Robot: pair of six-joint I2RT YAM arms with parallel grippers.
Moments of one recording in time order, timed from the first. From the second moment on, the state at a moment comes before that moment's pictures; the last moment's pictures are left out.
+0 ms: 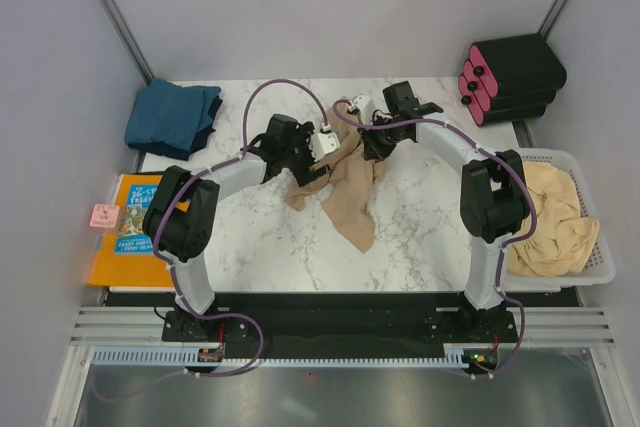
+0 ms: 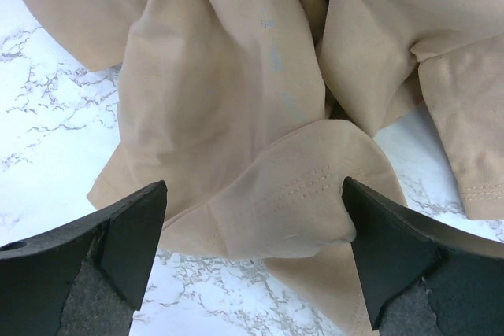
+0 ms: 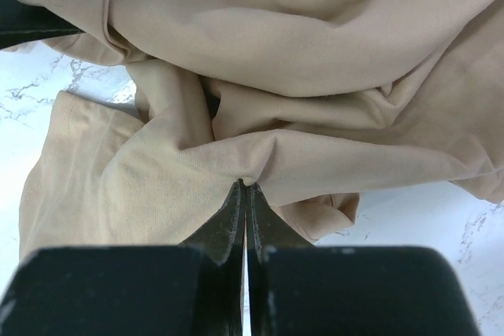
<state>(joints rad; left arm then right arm) -0.46 1.85 1.18 -0.03 0.33 0.75 0.34 2.00 1.61 -0.62 -0.46 -0.48</state>
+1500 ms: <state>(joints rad) -0.40 1.83 1.32 -0.26 0.31 0.66 0.33 1.95 1.57 -0.59 -0.32 -0.54</state>
